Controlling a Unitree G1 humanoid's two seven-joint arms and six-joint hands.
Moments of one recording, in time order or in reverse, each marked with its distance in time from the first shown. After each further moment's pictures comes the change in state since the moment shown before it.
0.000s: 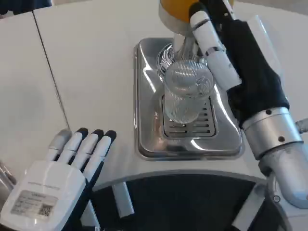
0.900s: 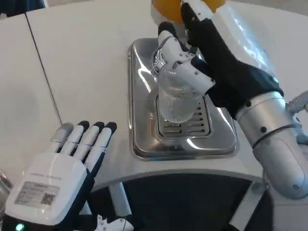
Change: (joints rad) left arm -0.083 -0.019 -0.018 0.063 -0.032 0.001 0.000; right arm -0.194 -0.253 0.265 -0.055 -0.518 0.294 0.293
